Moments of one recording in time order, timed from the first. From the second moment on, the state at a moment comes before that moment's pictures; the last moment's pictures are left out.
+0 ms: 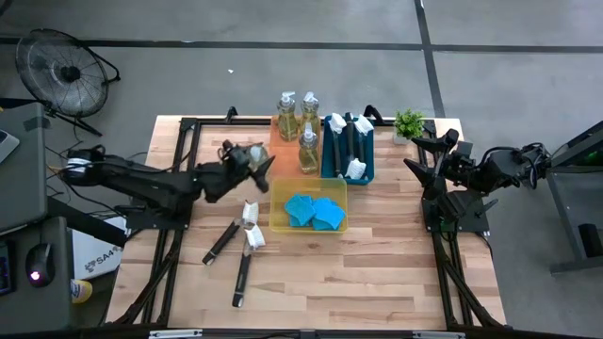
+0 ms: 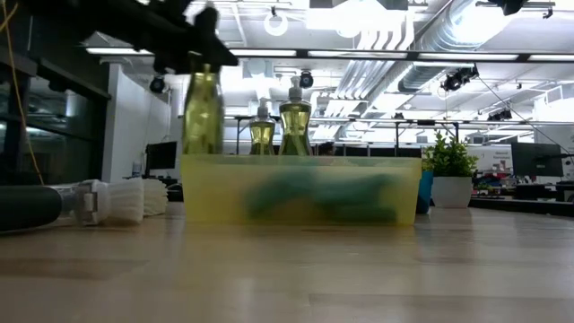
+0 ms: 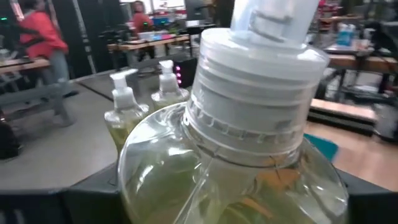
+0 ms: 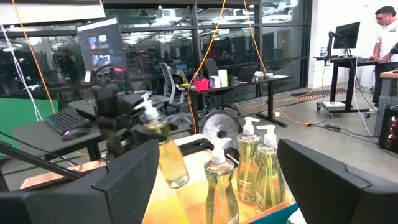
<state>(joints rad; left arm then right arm) -0.03 1.11 0.52 0.59 -0.79 0.02 0.43 0.38 0.70 -0.20 0.86 0.03</state>
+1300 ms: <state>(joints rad) 0.30 1.37 0.69 0.59 -0.07 0.12 0.43 0.38 0.70 -0.20 0.86 0.03</state>
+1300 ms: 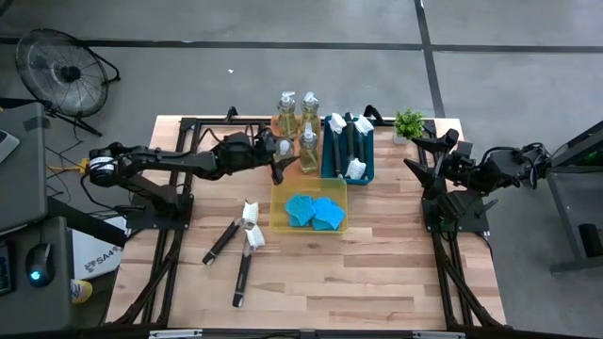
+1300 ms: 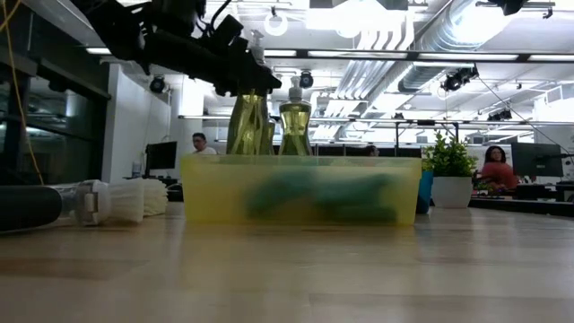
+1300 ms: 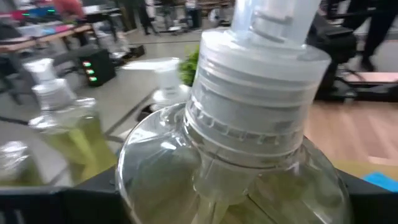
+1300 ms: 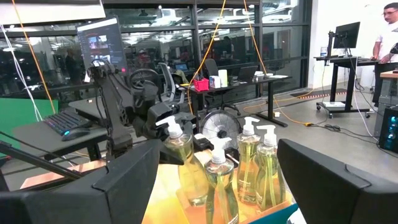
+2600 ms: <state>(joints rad) 0.47 1.44 0.69 0.50 0.33 0.13 0.43 0.38 0.70 -0.20 0.86 0.03</state>
